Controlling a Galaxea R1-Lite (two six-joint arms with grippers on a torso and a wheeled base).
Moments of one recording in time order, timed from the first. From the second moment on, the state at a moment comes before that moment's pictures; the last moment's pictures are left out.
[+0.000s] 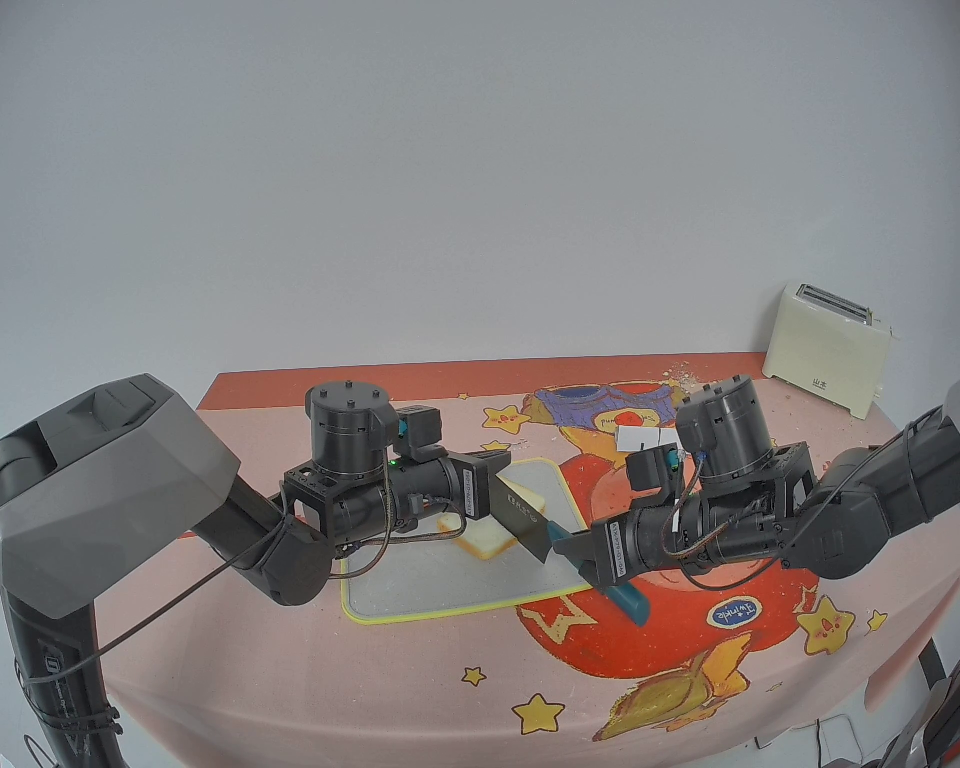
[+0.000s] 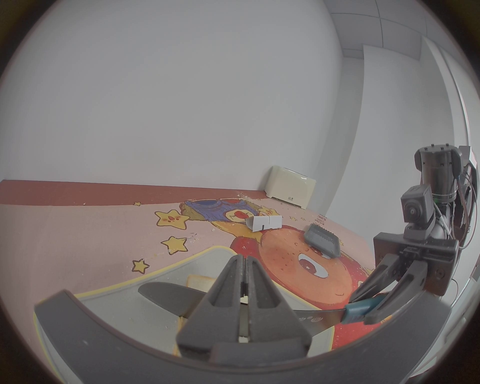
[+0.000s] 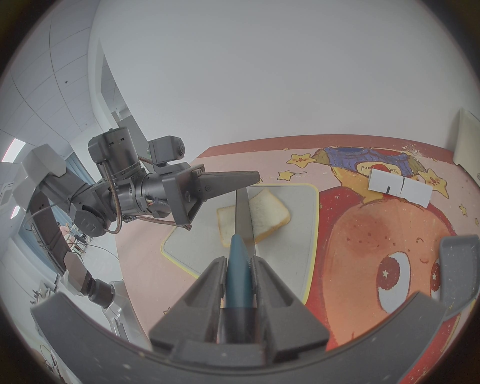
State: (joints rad) left arm -0.52 2.20 -1.00 -0.96 -0.31 -0.25; right arm 0.64 1.89 -0.92 -0.28 0.20 0.27
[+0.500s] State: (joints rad) left arm -0.52 2.22 -1.00 -0.97 -0.31 -0.25; right arm 0.64 1.89 -0.98 -0.27 0.20 0.27
